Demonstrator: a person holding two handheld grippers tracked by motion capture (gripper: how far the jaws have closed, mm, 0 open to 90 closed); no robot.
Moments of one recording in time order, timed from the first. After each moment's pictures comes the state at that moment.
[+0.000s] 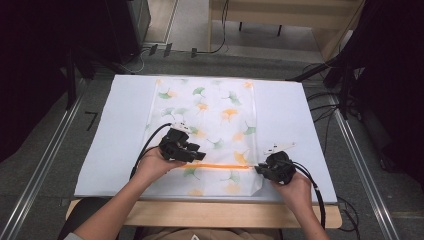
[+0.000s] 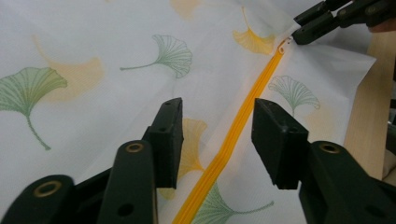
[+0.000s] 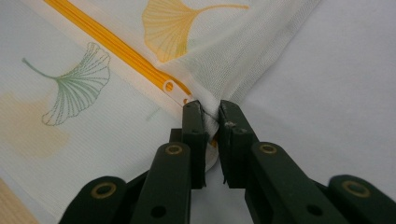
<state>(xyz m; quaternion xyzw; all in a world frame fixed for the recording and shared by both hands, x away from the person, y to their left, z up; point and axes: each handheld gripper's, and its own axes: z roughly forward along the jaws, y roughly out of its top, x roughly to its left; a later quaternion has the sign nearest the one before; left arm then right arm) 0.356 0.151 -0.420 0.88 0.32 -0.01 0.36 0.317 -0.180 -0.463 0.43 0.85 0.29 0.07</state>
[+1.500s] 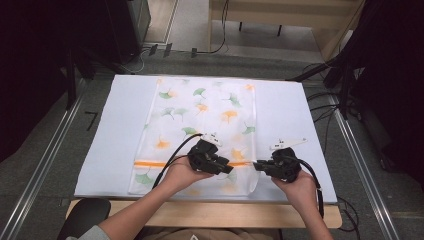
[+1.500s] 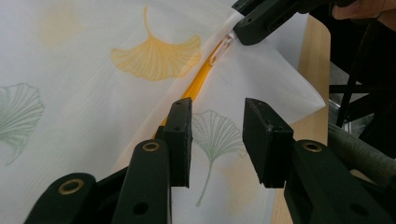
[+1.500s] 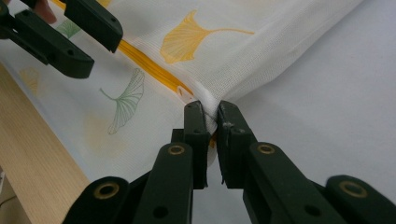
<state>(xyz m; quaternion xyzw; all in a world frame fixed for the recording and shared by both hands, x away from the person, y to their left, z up) 0.338 0.076 -0.431 0.88 0.25 -0.07 0.39 0.312 -0.186 -0.433 0.41 0.83 0.36 0.04</state>
